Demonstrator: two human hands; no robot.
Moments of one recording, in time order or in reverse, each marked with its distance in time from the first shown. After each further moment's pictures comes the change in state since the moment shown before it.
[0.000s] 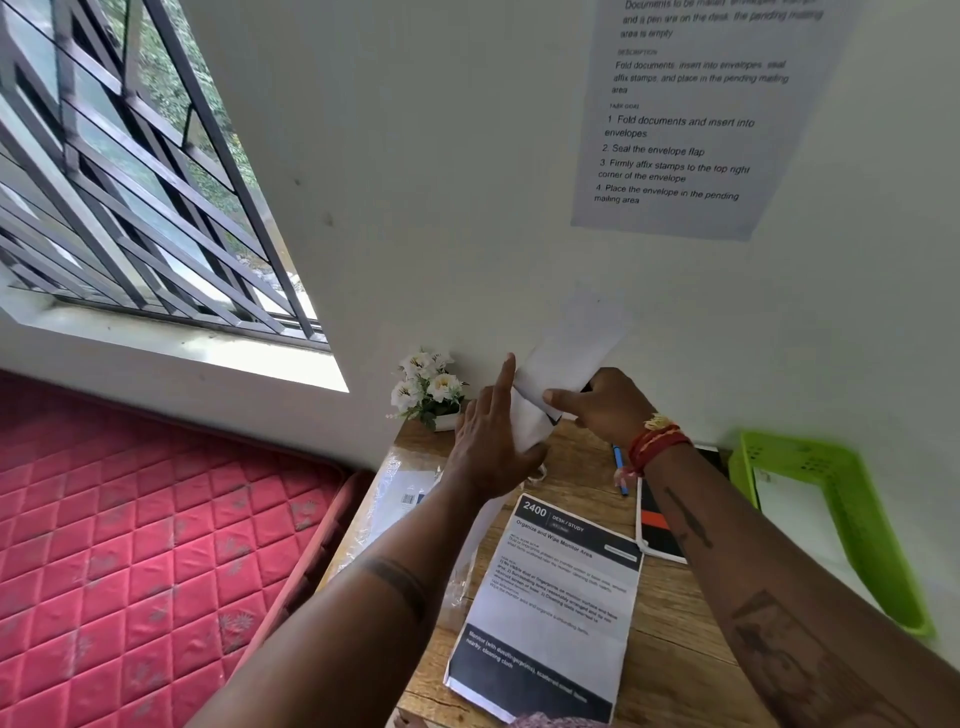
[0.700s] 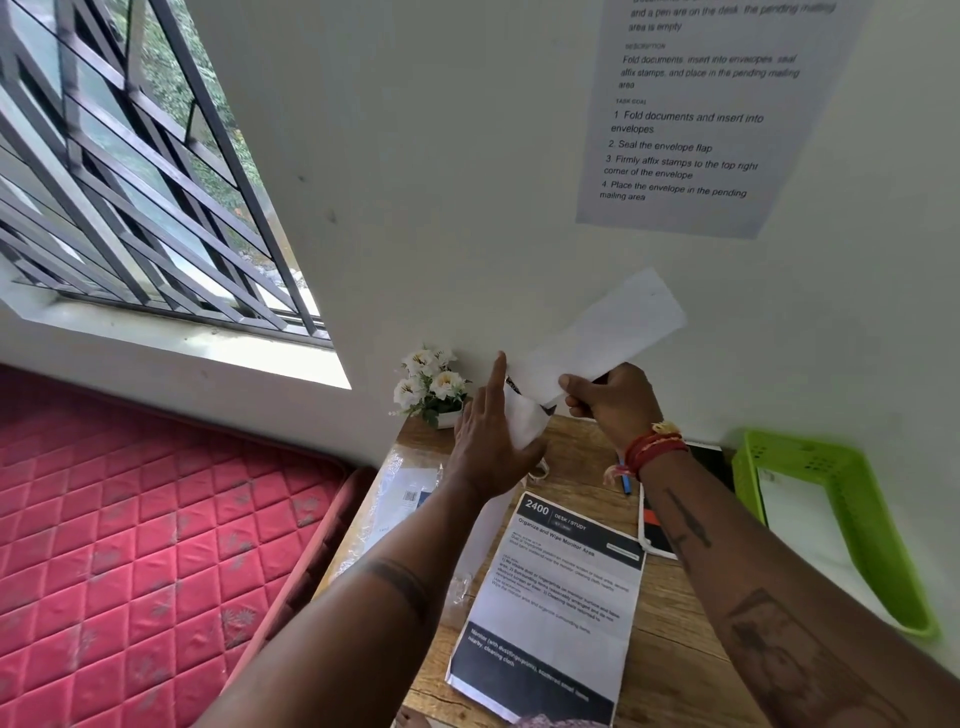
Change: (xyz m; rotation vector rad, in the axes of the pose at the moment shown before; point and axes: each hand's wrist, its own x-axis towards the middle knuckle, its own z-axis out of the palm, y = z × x) left_hand 0.000 -0.007 0.006 -0.065 0.068 -0.052; right_hand 0.002 0.015 0.009 0.373 0.187 0.073
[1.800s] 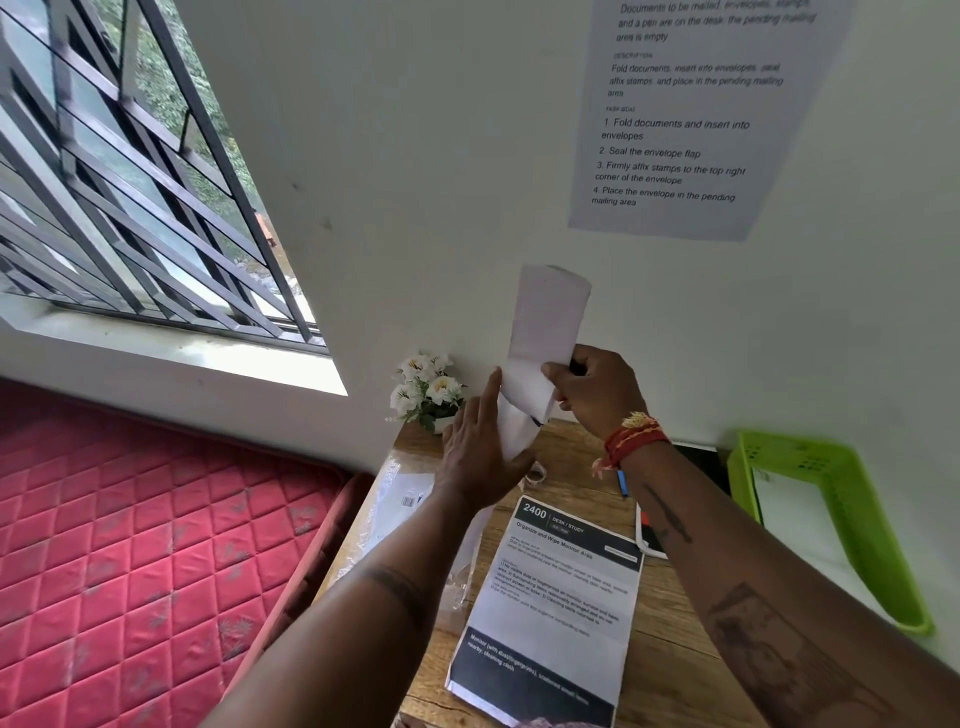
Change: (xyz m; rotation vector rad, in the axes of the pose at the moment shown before) left_hand -0.005 -0.012 -0.004 0.135 -0.046 0.006; right_hand -0.008 -0.037 0.013 -0.292 0.029 -0.188
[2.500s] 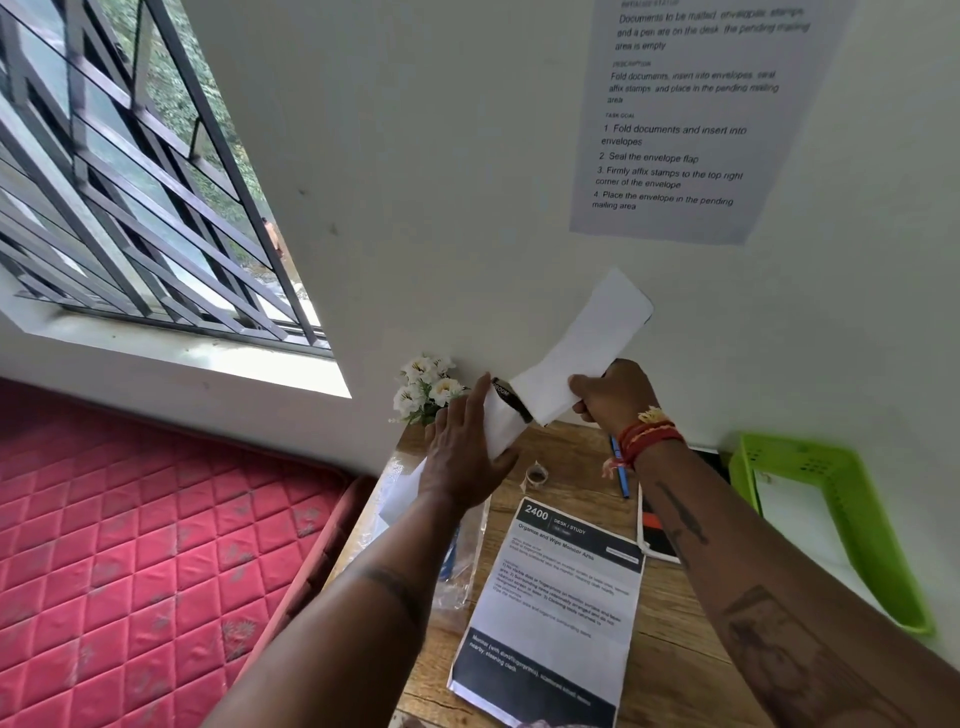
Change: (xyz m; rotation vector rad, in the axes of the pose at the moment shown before) left_hand -0.006 -0.015 -0.012 0.076 0.050 -0.022; right_hand 0.003 0.013 -0.011 0.072 0.023 0.279
